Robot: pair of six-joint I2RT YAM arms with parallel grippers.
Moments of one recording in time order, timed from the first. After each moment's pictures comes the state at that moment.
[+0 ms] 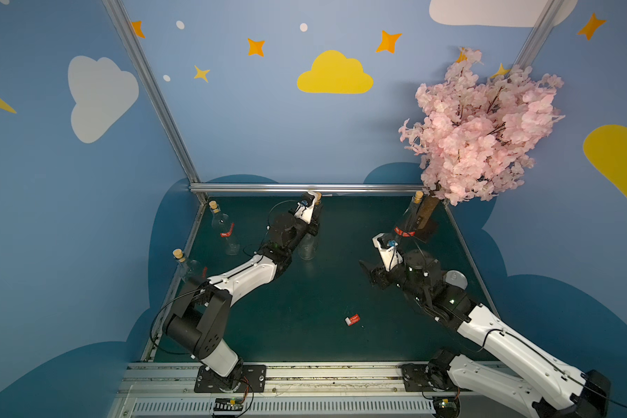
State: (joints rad) left arm -0.50 1.62 1.02 0.63 0.01 0.10; right arm 0.74 0.91 0.82 -0.28 0.15 -0.02
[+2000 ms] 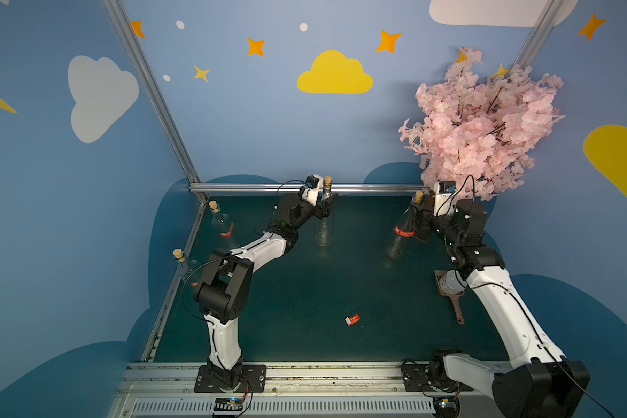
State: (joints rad) left arm -0.42 1.89 1.30 0.66 0.24 0.01; right arm 0.12 1.18 1.11 -0.22 -0.08 0.02
